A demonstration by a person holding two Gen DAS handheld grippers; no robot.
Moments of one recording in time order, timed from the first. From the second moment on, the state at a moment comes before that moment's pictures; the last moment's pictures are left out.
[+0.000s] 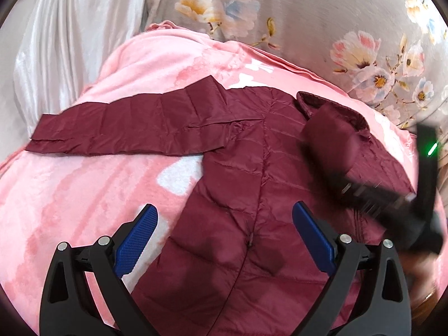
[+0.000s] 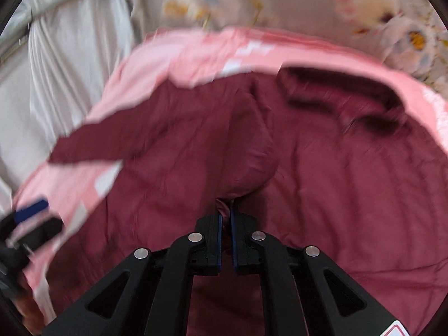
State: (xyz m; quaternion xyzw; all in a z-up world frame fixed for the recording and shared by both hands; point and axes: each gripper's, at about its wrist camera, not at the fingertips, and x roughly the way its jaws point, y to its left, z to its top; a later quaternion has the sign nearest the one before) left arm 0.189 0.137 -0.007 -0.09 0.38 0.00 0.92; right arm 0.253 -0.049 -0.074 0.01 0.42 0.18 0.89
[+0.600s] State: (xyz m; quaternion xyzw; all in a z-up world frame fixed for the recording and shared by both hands) left arm 0.300 0.082 -0.056 -0.18 0.49 -0.13 0.84; right arm 0.203 -0.284 -0.044 0.16 0.36 -0.03 0.92
